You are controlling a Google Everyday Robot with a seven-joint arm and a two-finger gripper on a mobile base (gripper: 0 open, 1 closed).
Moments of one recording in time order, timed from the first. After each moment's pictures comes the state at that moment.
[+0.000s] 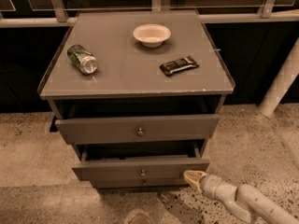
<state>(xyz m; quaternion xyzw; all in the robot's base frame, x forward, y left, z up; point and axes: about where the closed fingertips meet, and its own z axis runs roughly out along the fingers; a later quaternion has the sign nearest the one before) 0.537 -0.200 0.357 -0.30 0.77 0.25 0.50</state>
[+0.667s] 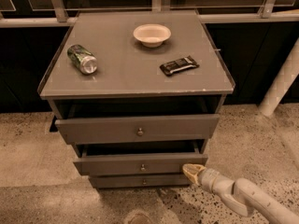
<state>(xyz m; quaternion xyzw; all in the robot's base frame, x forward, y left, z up) 0.563 -0.199 0.369 -0.30 0.78 0.22 0.51</state>
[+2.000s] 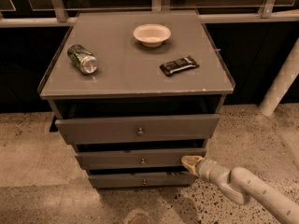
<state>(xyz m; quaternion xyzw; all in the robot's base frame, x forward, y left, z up) 0.598 -0.198 0.389 -0.32 0.78 0.19 0.51</state>
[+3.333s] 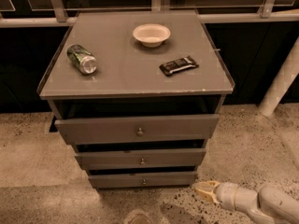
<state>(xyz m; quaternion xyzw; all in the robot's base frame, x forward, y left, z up) 0.457 -0.226 0.415 -0.31 0.80 0.29 0.42</state>
